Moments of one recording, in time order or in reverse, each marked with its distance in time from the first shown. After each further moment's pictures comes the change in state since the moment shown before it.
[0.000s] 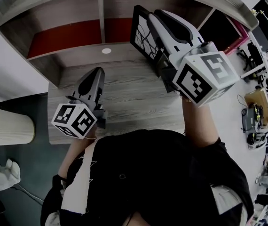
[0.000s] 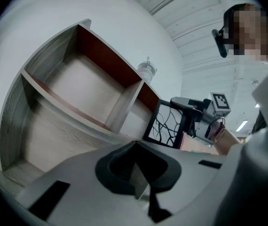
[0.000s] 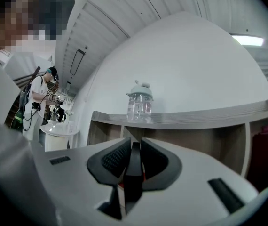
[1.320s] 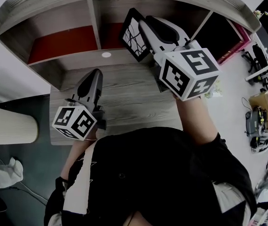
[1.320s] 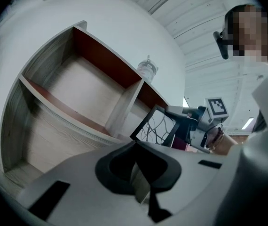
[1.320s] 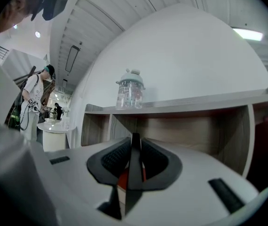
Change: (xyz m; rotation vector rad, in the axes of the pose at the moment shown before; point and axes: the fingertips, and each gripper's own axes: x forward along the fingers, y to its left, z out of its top) left arm -0.002 0.001 0.003 0.015 -0.021 0.055; right arm 0.014 -0.014 -0.035 0.025 0.048 -0.032
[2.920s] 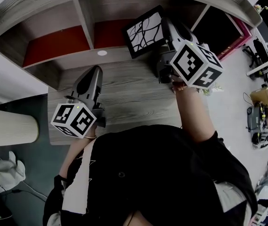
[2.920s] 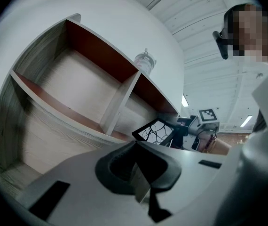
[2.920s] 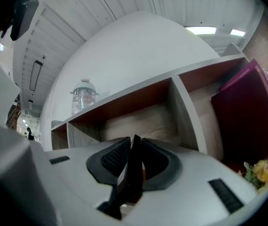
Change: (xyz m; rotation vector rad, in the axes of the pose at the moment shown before) left arm 0.015 -0.001 -0.012 0.013 0.035 -0.013; right arm -0.022 -0.095 -0.043 0.309 -0.068 -0.285
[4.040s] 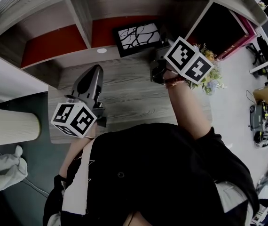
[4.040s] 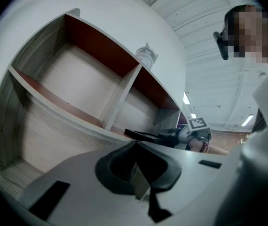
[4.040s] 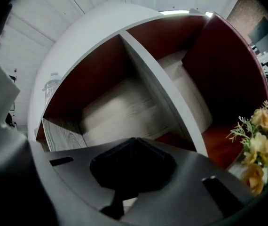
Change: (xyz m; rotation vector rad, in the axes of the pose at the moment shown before) left arm 0.028 -0.014 0.000 0.000 0.043 0.015; right arm 0.021 -0.066 -0.051 0.259 0.111 -0.147
